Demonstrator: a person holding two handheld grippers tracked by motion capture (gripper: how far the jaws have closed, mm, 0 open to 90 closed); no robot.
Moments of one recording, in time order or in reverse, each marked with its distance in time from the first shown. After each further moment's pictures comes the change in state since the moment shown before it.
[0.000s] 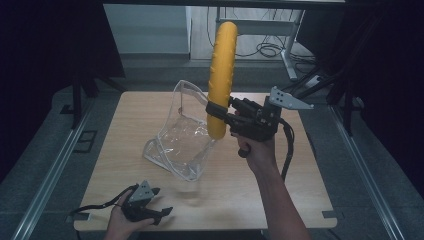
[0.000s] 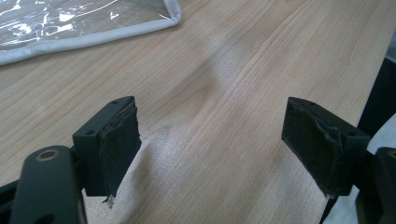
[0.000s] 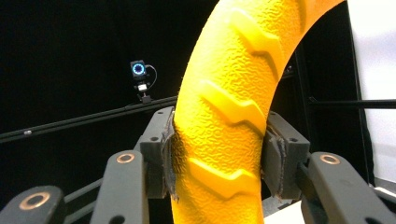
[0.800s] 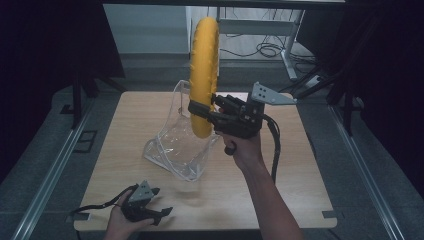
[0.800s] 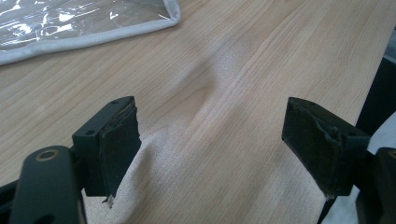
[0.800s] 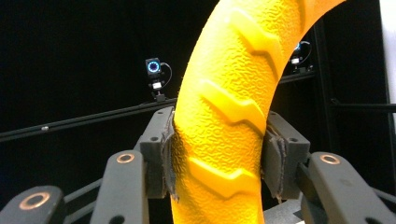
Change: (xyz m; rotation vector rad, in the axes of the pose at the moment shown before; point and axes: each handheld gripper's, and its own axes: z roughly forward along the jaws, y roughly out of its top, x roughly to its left) left arm 0.000 0.000 -0.001 0.001 0.003 0.002; right arm 0.008 -0.002 0.032 0.014 0.069 0.001
